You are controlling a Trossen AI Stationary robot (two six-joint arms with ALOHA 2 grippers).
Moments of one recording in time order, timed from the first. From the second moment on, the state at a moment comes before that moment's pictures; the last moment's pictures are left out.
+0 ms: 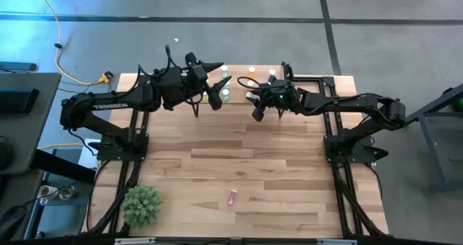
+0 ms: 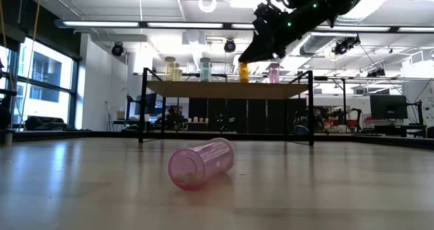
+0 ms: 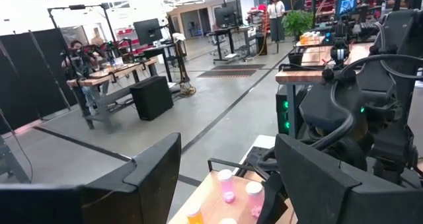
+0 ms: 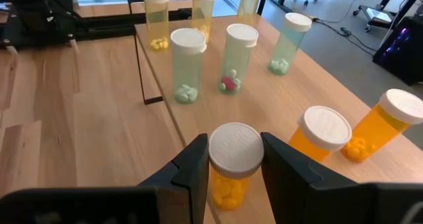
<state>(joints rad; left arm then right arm) 0.26 1.30 1.25 0.05 -0.43 0.19 -0.31 1.41 0.90 0.09 0.15 -0.07</state>
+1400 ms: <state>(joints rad) 0.26 1.30 1.25 0.03 -0.43 0.19 -0.31 1.41 0.93 0.08 0.21 -0.07</state>
